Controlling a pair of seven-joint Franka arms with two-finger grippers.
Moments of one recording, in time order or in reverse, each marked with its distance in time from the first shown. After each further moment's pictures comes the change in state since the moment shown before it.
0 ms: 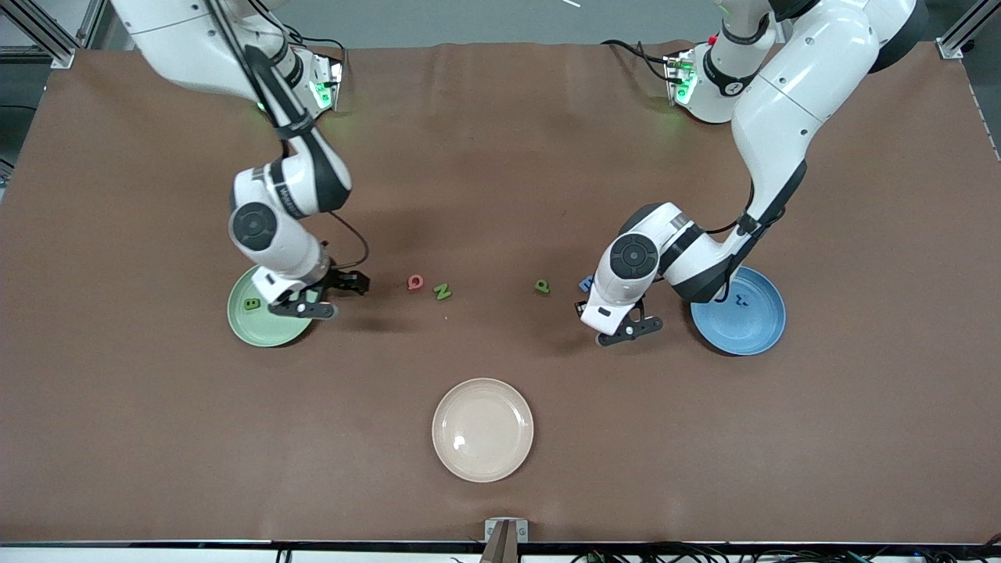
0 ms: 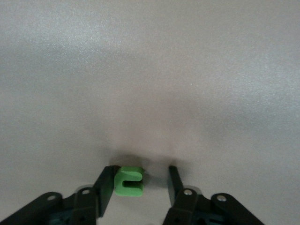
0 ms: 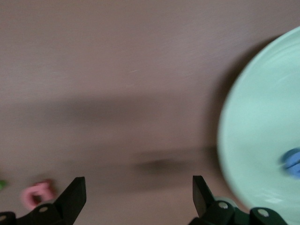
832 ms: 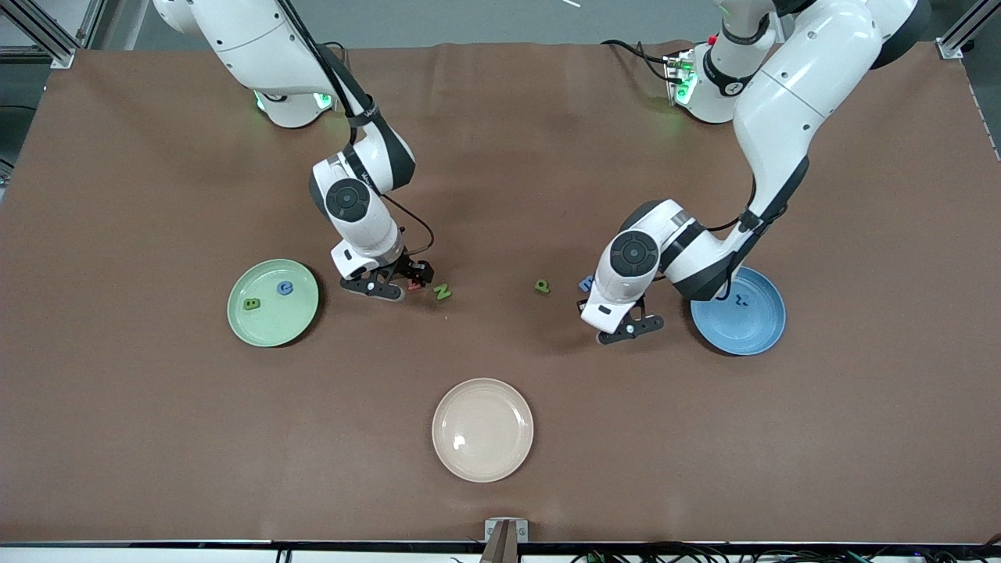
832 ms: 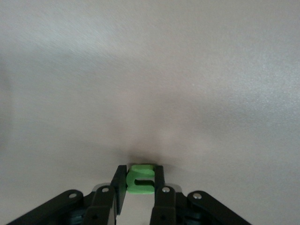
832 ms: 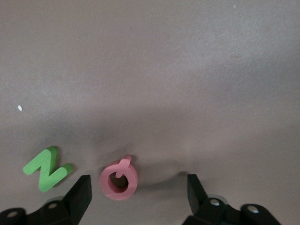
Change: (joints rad) left arm 0.012 -0.041 -0.008 -0.007 0.001 -0.048 0.033; right arm 0.184 0.105 -0.004 0.002 -0.001 0.164 0.283
